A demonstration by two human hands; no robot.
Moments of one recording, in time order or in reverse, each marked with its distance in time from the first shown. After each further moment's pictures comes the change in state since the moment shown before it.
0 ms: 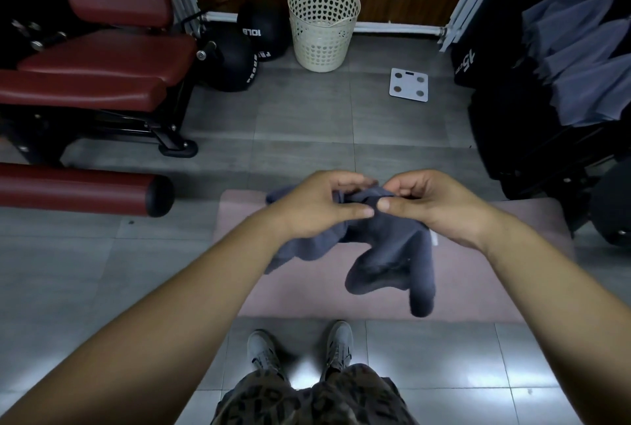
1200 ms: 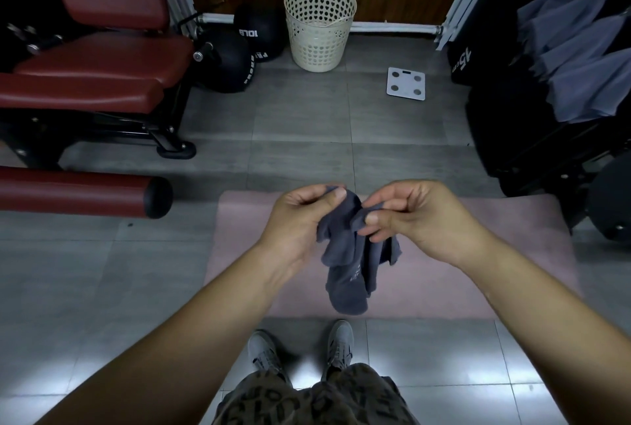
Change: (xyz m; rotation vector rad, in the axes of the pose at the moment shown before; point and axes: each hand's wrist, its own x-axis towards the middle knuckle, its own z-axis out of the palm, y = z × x) left_hand -0.026 -0.011 0.033 -0.849 0.434 -0.133; right_hand -0.013 0.007 0.030 0.138 0.140 0.005
